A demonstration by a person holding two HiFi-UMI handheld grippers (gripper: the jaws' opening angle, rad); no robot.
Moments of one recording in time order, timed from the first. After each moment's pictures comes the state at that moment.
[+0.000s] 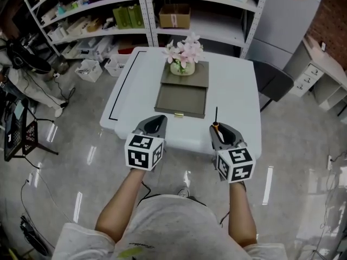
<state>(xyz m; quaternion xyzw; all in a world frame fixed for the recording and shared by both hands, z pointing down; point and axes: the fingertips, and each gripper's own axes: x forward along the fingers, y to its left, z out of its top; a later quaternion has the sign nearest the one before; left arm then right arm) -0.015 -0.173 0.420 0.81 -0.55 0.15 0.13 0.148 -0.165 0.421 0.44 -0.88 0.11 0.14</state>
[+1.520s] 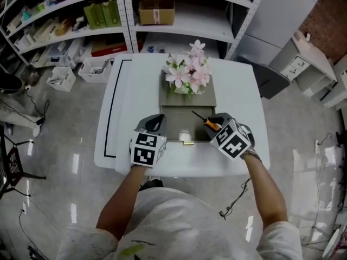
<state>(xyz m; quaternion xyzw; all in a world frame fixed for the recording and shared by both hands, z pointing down) -0.089 -0.343 0.491 0.84 -0.48 0.18 0.14 0.056 -0.319 0.504 0.28 -0.83 0.01 0.48</state>
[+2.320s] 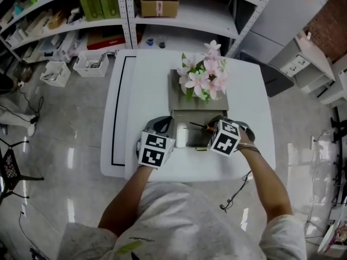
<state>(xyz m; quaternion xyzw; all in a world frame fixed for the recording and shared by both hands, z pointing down) -0.108 -0.374 0.526 0.86 -0.44 0.19 0.17 0.031 -0.336 0.580 0.16 -0.75 0.01 0.64</state>
